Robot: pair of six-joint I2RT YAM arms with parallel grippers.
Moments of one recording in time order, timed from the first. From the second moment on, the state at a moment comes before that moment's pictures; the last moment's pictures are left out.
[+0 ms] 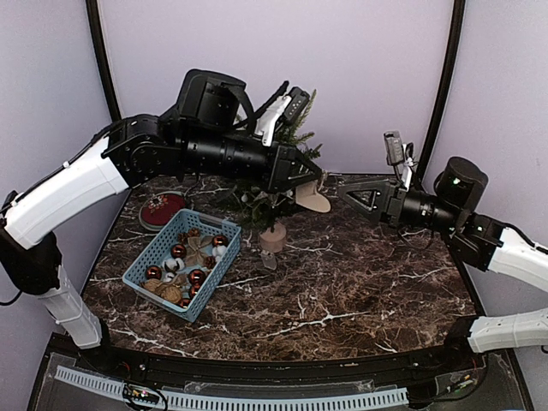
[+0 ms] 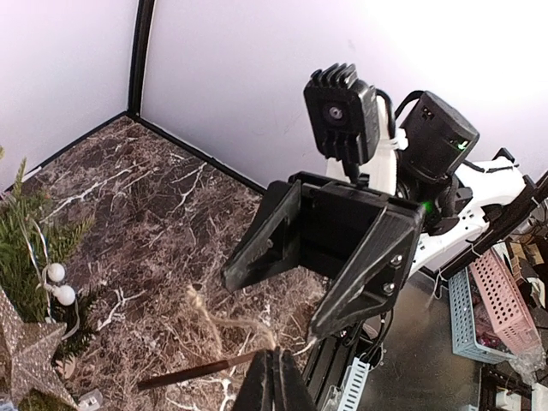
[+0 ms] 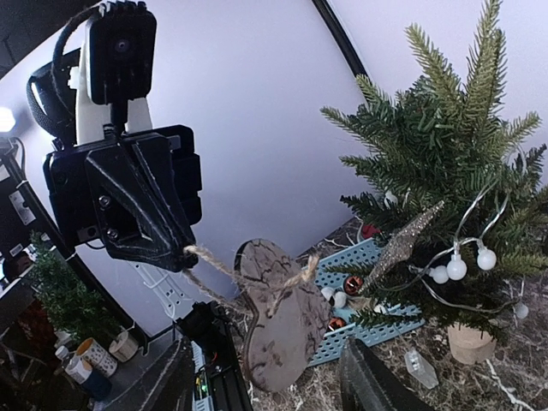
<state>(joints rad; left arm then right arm) -1.12 1.63 1.89 -0.65 0.14 -0.31 0.76 0.92 0.78 0.21 -0.50 0.52</state>
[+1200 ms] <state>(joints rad) -1.09 1.75 2.09 -0.74 0.10 -0.29 0.66 1.06 0.88 0.34 -0.68 0.57</state>
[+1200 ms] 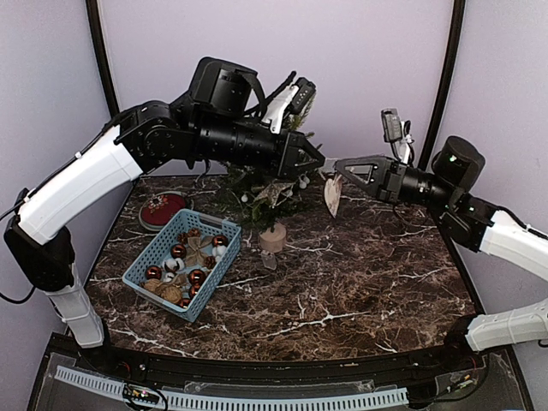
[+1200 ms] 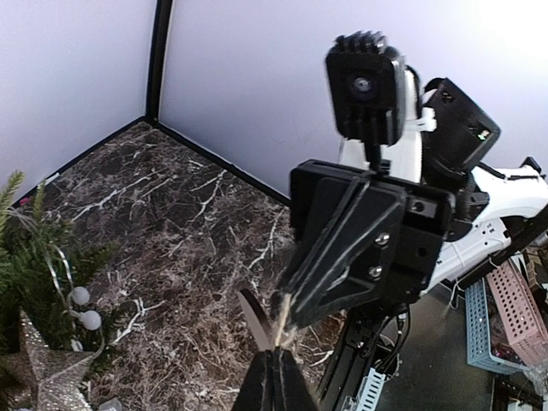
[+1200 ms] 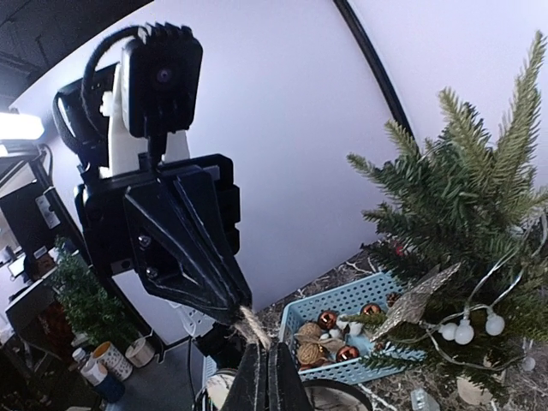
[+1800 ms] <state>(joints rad) -0.90 1.89 2.31 -0.68 0.11 -0.26 0.57 1.34 1.30 0.15 -0.50 0.52</state>
